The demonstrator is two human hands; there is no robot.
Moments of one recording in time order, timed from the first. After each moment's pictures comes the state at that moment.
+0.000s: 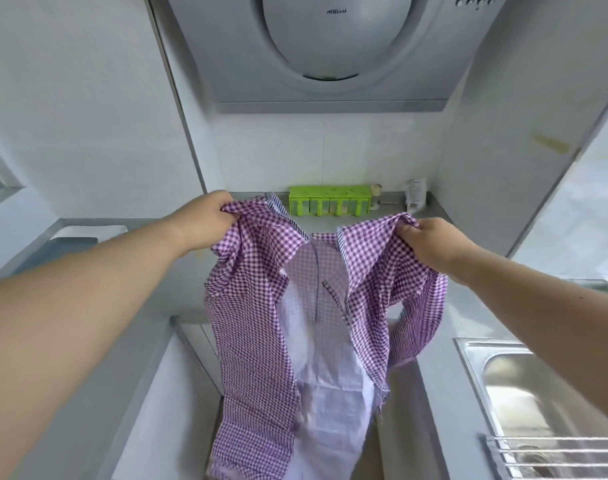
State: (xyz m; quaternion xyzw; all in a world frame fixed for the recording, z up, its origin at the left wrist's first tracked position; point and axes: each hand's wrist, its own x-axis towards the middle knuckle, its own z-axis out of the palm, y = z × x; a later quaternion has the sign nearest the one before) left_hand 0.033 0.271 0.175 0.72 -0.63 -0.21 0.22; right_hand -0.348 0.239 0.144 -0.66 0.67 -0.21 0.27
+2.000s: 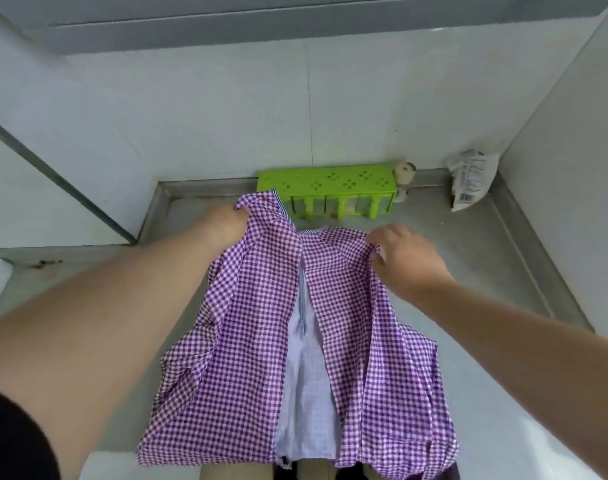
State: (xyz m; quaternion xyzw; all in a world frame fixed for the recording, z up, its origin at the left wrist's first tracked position) left_hand 0.008 -0.175 -0.001 0.83 -0.48 -0.28 0.06; right_hand -0.307 -0.156 -0.060 -0.78 0.60 -0.06 0.17
